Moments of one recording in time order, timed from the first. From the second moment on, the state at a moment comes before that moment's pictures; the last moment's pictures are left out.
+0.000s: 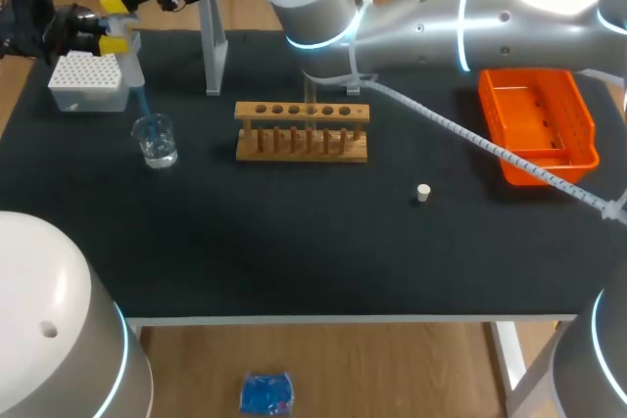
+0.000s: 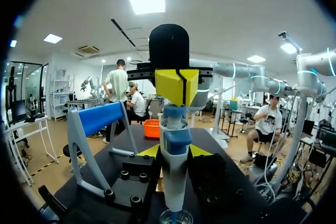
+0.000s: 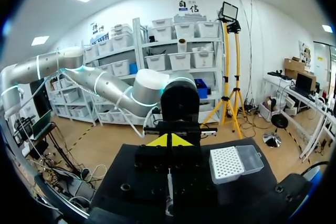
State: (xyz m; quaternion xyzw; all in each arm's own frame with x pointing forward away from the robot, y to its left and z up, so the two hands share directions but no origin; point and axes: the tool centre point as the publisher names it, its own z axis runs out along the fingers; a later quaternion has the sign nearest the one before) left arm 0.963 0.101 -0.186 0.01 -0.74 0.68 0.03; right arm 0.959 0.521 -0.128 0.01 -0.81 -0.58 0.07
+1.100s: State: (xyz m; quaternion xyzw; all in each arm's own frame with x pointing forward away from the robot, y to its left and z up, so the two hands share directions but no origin) left arm 0.963 0.101 -0.183 0.01 -0.74 0.68 0.03; right arm 0.971 0.374 -0.085 0.01 -0.84 -0.53 -0.08
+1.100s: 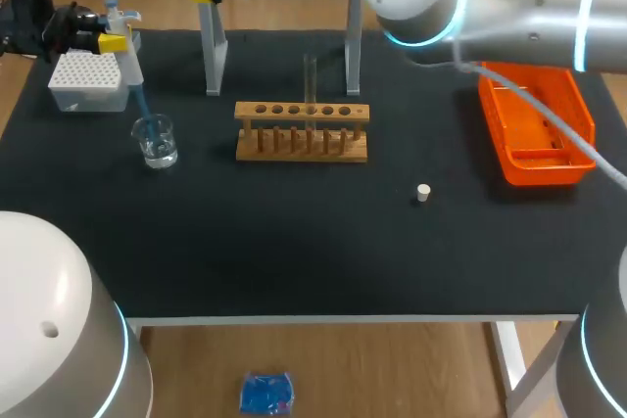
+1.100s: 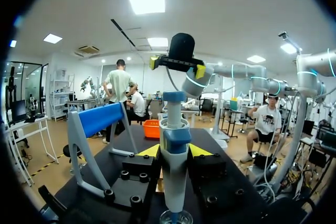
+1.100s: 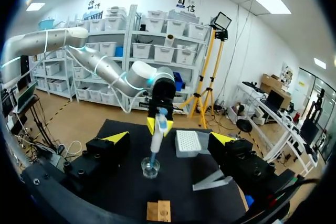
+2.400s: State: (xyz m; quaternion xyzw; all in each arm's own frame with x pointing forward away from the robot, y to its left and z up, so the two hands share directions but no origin) left arm 0.963 0.101 -0.183 0.01 -0.74 0.68 0.03; right arm 0.958 0.160 -0.186 0.03 -0.83 -0.55 -0.09
